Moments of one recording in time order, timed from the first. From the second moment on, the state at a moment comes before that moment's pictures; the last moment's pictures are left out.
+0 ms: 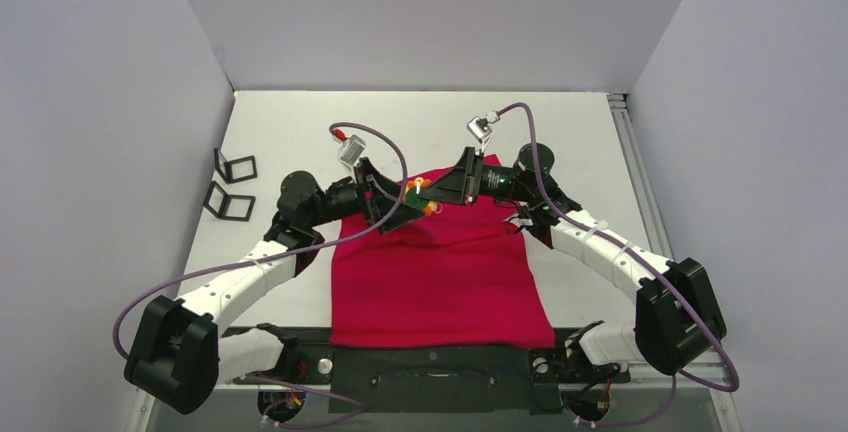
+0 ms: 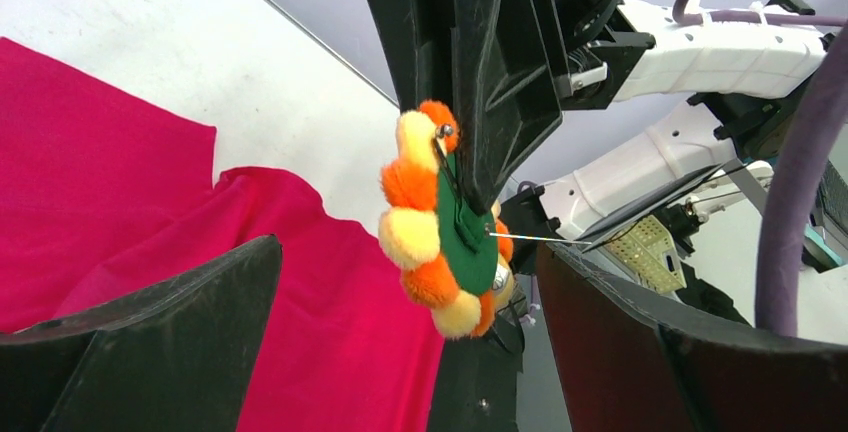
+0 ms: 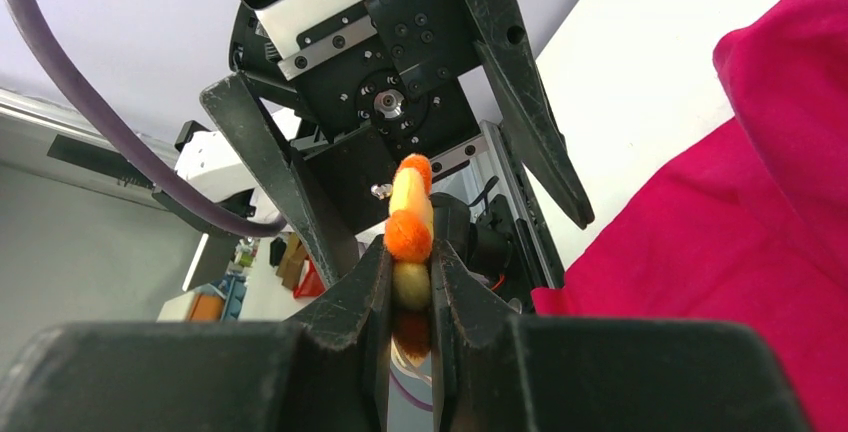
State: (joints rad) left arm -0.46 1.17 0.63 0.67 0.82 -0.77; right arm 0.53 1.35 0.86 0.52 -0.89 1.09
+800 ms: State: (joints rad) left arm -0.44 1.22 0.67 0.72 0.73 -0.92; right arm 0.52 1.35 0.86 0.52 -0.88 1.07
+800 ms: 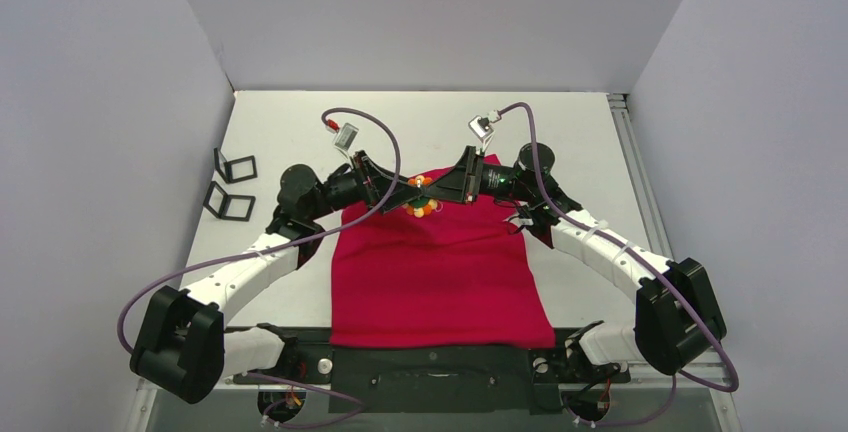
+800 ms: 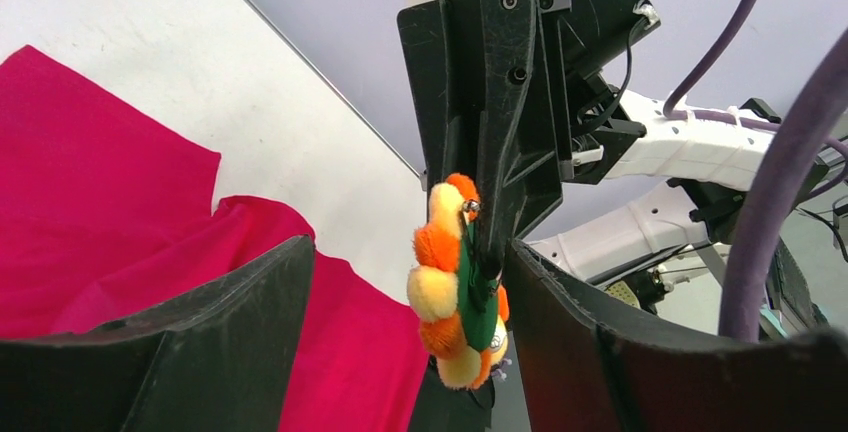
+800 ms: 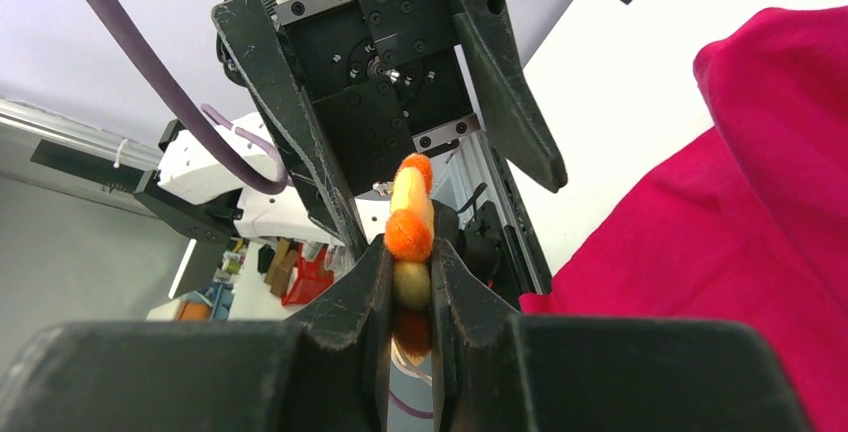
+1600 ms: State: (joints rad) left arm -0.42 1.26 0.69 0.79 0.77 -1.04; right arm 0.52 1.35 0.86 0.51 -0.86 1.01
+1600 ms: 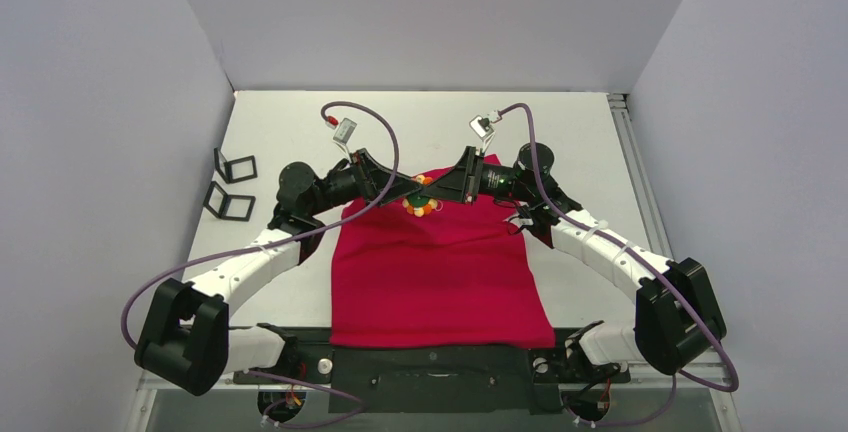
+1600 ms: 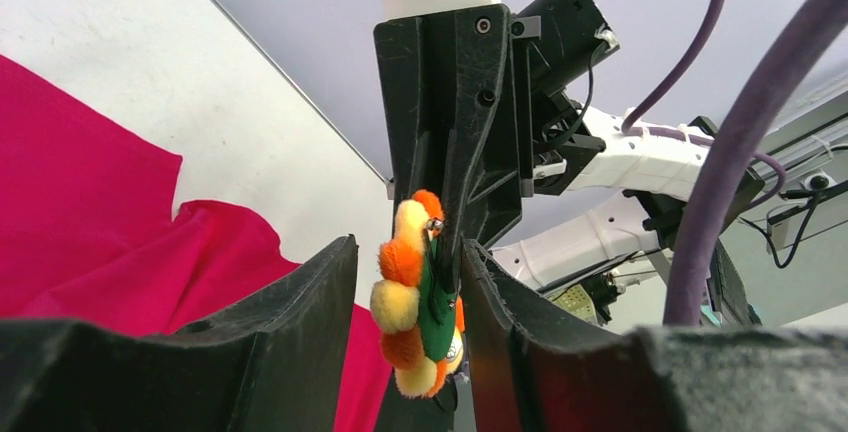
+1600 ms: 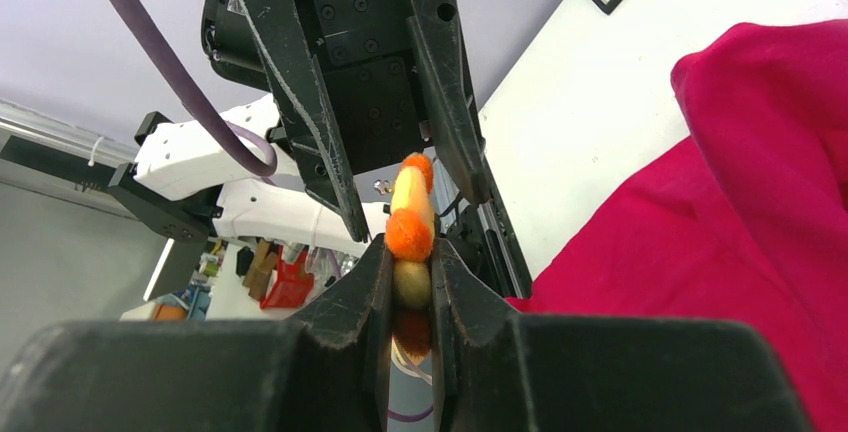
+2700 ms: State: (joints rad) left arm -0.41 1.30 0.69 0.89 0.81 -1.12; right arm 0.52 1.35 0.85 0.52 -0.86 1.01
